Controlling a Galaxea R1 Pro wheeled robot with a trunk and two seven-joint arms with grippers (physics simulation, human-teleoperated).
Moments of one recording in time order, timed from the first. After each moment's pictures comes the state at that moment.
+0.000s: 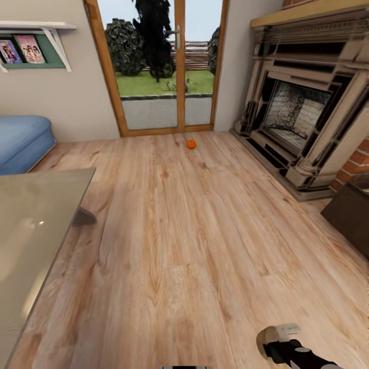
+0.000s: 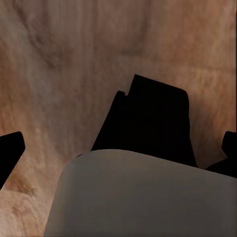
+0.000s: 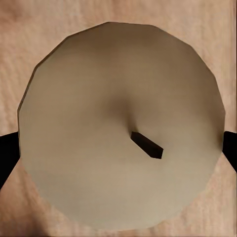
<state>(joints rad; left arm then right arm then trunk) -0.42 0.02 -0.50 0.06 0.77 0.09 0.14 -0.59 -0.17 0.10 0.02 0.00 -0.07 0.06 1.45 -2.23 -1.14</state>
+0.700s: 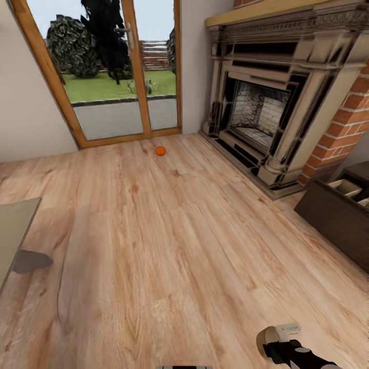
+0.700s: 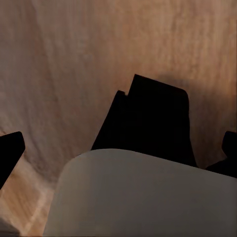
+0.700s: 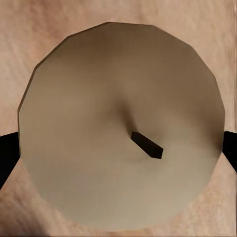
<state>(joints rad) -0.42 0.02 -0.50 0.06 0.77 0.09 0.14 -0.59 -0.17 0.10 0.02 0.00 -0.07 0.06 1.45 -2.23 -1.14</state>
